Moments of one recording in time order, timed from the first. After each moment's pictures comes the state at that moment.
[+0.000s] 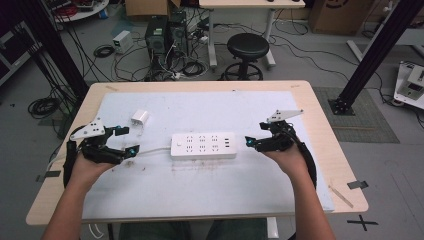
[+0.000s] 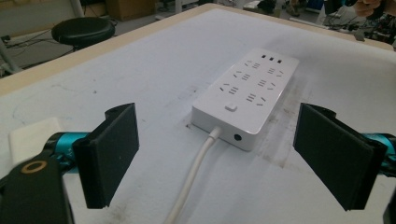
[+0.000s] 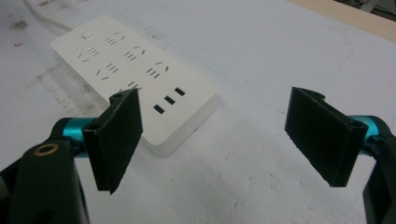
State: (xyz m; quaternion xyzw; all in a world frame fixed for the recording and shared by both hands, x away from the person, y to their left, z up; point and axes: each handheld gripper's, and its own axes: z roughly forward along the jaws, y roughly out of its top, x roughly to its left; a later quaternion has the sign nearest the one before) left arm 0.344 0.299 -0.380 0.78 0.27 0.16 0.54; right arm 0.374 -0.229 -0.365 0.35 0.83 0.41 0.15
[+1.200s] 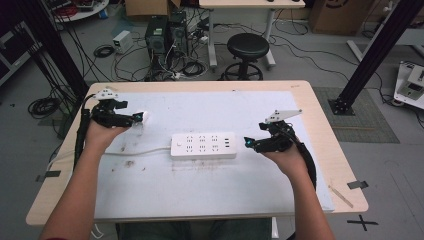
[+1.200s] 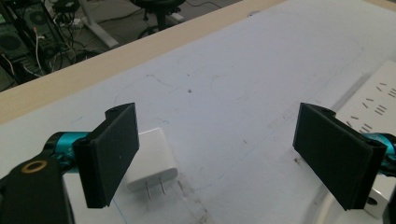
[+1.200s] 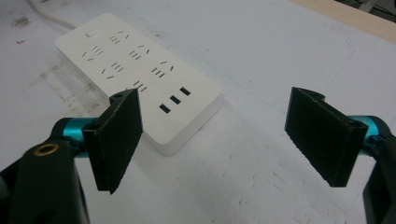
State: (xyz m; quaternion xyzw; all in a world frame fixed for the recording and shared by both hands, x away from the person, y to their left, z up) left arm 0.443 0.291 -0.360 0.78 0.39 0.21 0.44; right arm 0.370 -0.224 -0.361 0.35 0.83 0.40 0.15
